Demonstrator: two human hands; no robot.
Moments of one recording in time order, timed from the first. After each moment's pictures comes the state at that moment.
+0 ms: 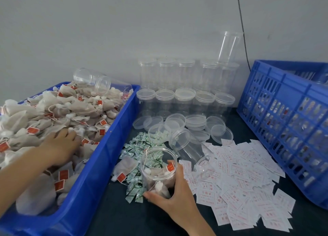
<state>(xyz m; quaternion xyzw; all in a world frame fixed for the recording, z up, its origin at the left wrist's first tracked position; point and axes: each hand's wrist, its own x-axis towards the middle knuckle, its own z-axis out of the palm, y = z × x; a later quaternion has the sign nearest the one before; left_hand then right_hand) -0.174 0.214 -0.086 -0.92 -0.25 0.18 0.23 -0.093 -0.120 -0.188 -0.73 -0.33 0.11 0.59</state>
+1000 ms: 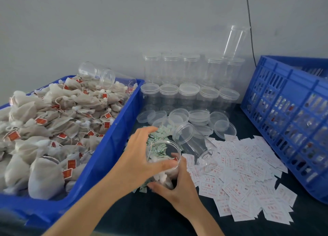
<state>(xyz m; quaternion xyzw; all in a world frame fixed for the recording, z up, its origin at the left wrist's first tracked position) -0.172 0.016 -0.074 -0.89 -0.08 -0.17 -0.41 -0.096 -0.121 -0.182 -0.75 -0.30 0.14 0.57</state>
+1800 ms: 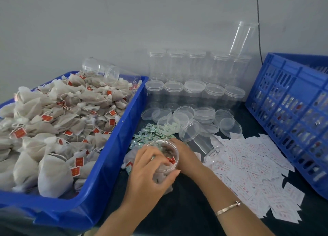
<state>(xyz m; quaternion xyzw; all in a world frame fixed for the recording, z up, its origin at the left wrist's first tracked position) -0.180 0.001 -0.131 -0.86 -0.03 -0.39 -0.31 -0.029 -0.074 -0.151 -0.84 -0.47 0.04 0.25</state>
